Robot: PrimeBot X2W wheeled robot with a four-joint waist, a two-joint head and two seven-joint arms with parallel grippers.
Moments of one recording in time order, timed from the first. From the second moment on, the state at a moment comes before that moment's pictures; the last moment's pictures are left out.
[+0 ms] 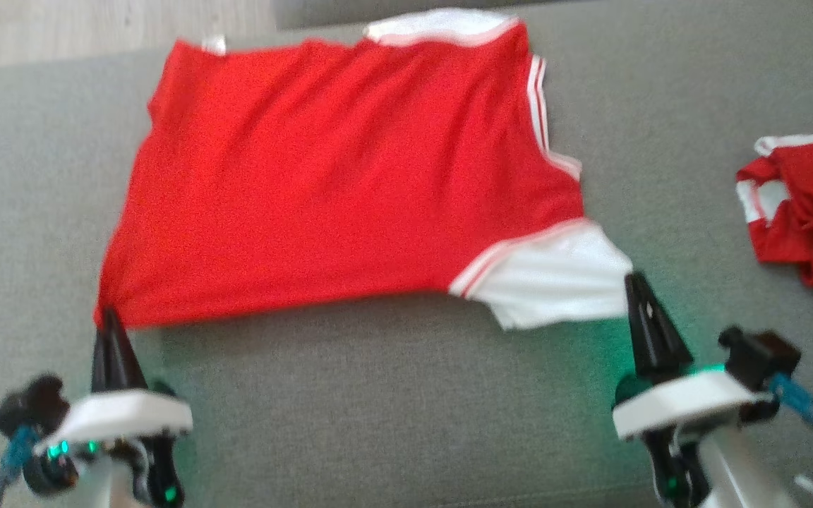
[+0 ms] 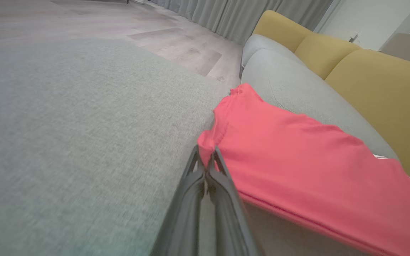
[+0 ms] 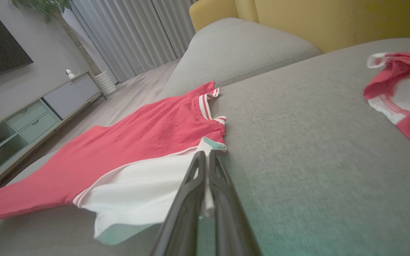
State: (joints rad) left arm -0.27 0.02 0.20 0.63 -0.41 -0.13 -0.26; right arm -0.14 -0.10 0.19 0.39 0.44 0.14 -0.26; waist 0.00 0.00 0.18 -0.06
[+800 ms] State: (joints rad) left arm 0.04 0.03 0.02 0.53 -0.54 -0.11 -0.26; right arm 0.12 -0.13 0.19 0.33 0.54 0.14 -0.21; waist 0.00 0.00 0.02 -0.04
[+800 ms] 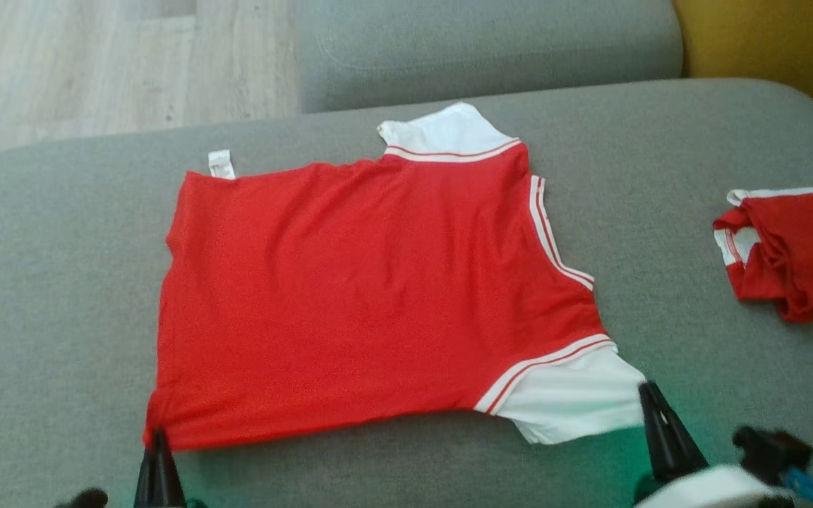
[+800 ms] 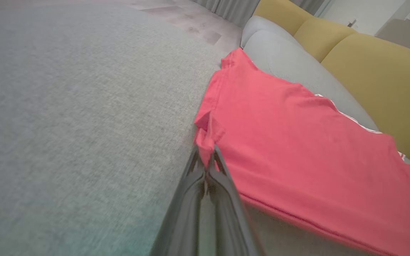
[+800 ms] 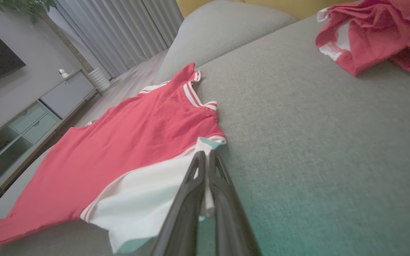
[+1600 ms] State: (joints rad) left arm -0.41 0.03 0.03 0.72 -0.45 -0.09 -0.26; right arm -0.52 -0.13 0.23 0.68 0.47 0.14 -0.21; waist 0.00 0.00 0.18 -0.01
